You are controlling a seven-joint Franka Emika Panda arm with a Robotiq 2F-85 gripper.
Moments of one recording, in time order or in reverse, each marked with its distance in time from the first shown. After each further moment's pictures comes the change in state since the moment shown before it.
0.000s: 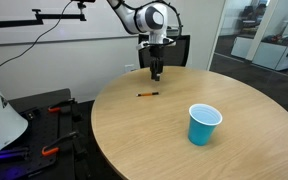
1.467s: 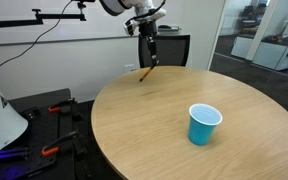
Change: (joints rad) arm -0.074 -0.380 0.091 -0.359 -0.271 0.112 0.338
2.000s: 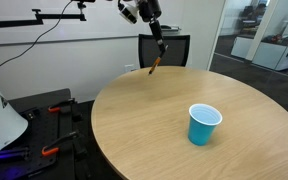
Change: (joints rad) arm -0.060 -0.230 -0.029 -0.141 -0.152 0.000 0.253
